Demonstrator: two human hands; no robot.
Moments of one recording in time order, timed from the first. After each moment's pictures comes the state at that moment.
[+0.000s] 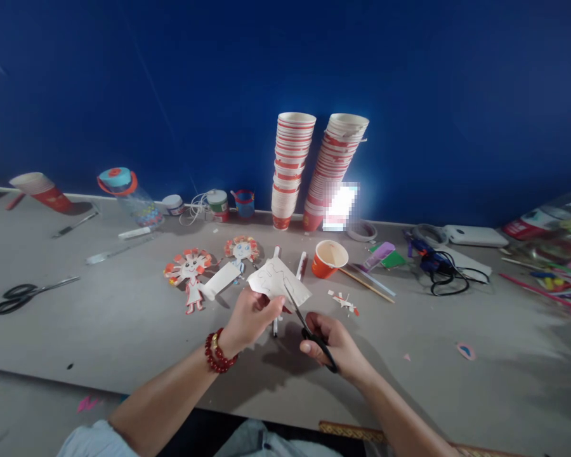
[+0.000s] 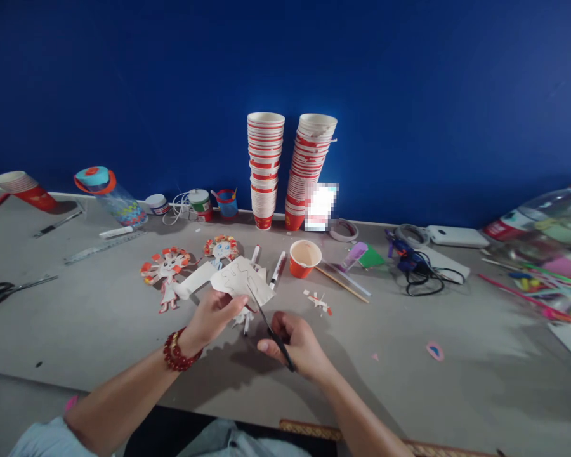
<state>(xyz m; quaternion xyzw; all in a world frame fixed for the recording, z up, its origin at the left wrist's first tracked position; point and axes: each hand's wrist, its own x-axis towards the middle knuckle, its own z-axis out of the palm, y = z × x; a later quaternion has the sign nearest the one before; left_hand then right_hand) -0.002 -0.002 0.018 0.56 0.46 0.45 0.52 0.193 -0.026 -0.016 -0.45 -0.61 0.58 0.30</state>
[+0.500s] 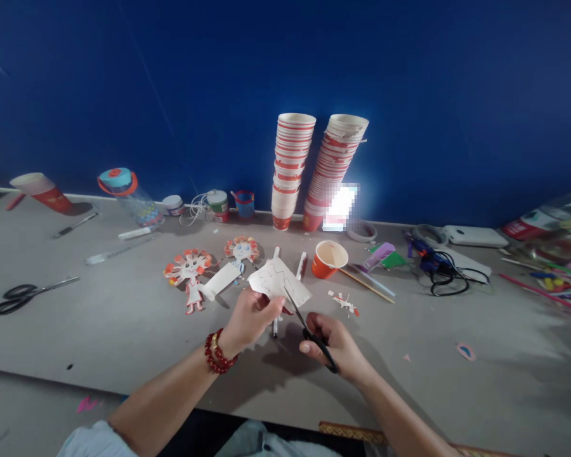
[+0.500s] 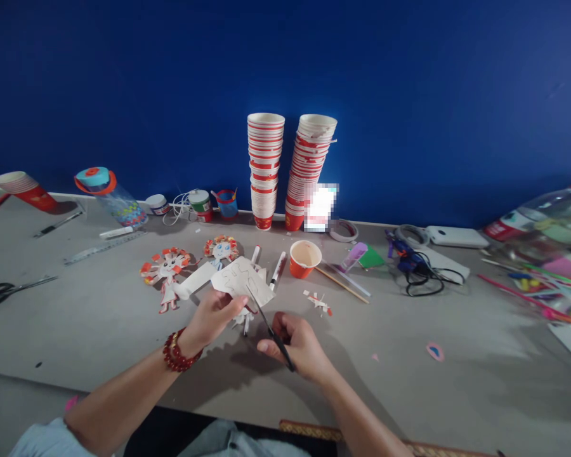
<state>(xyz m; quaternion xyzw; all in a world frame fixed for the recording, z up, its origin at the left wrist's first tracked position) -0.003 -0.002 0.015 0.56 0.45 0.45 0.53 0.194 -0.023 -0.016 -0.45 -0.65 0.54 0.30</state>
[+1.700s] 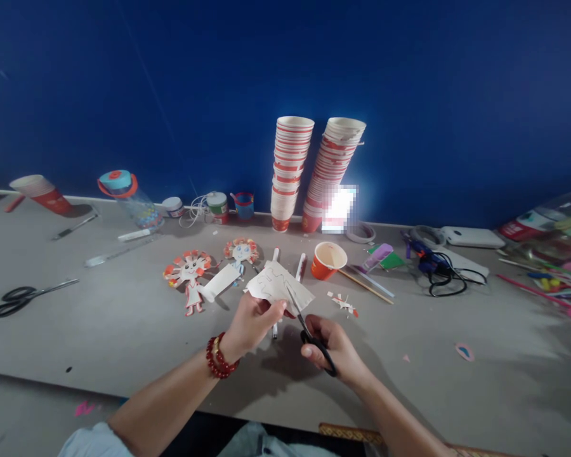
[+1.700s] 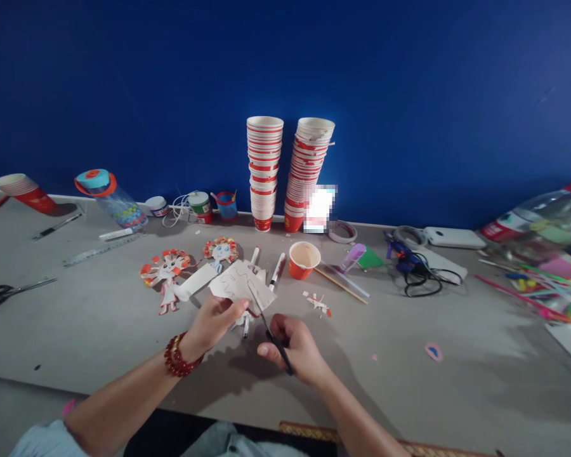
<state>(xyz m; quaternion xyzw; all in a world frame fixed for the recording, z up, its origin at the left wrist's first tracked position) 0.004 -0.005 0.023 0.55 0.42 0.49 0.52 0.191 -0.027 -0.021 -0.42 -0.60 0.60 0.31</state>
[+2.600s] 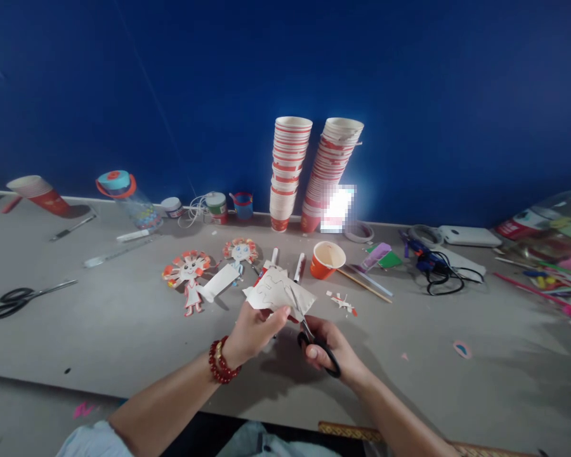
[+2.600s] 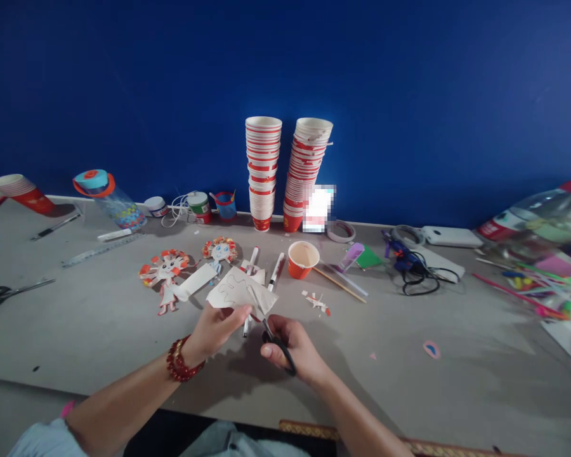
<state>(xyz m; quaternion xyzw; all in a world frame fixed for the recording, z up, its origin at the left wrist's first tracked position) 0.007 -0.014 0.020 0.58 0.43 0.49 0.49 0.189 -0.028 -0.014 -0.36 -0.59 0.65 0.31</state>
